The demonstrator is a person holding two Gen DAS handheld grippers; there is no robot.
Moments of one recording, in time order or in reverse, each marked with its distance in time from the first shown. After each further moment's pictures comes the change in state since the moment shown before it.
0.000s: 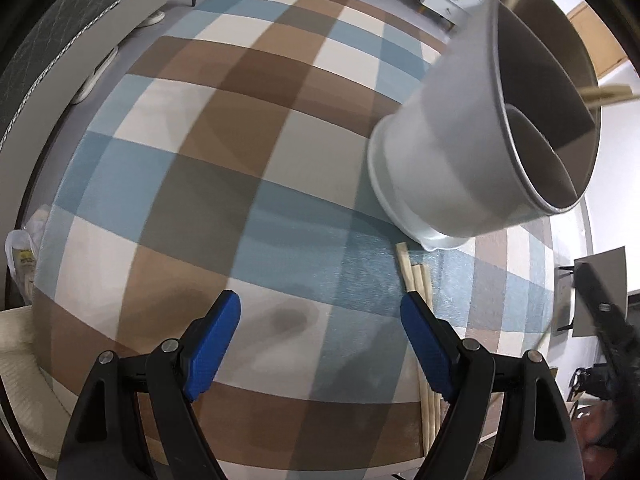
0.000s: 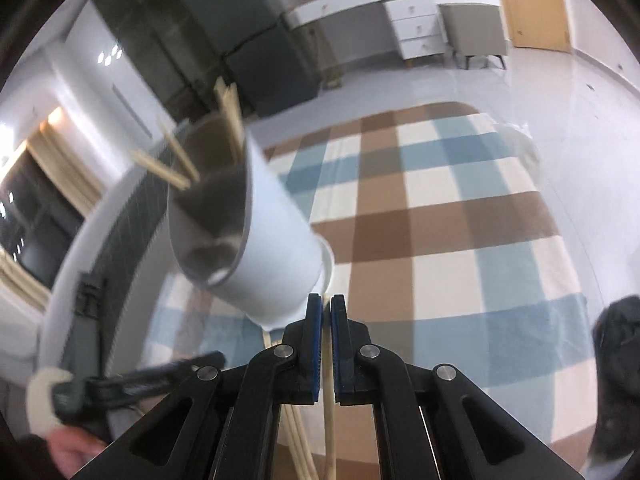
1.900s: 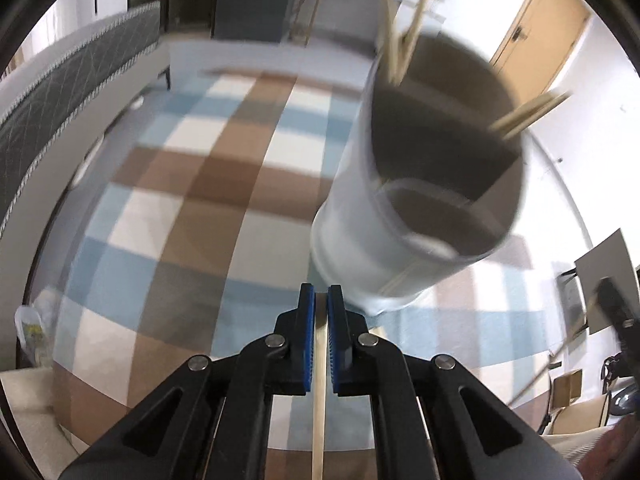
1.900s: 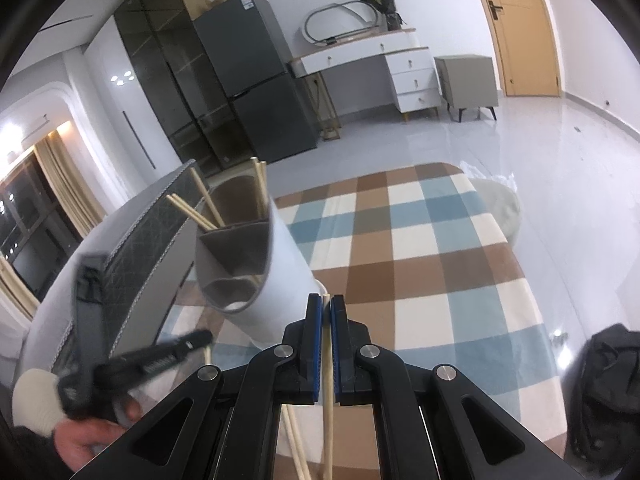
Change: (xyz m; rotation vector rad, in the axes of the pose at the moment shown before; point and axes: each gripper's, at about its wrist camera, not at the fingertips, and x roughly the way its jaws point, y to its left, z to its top) left arm -0.045 -0.035 0.009 0.154 -0.289 -0.020; right arm -0.049 0.021 -0.009 -0.079 -0.184 -0.031
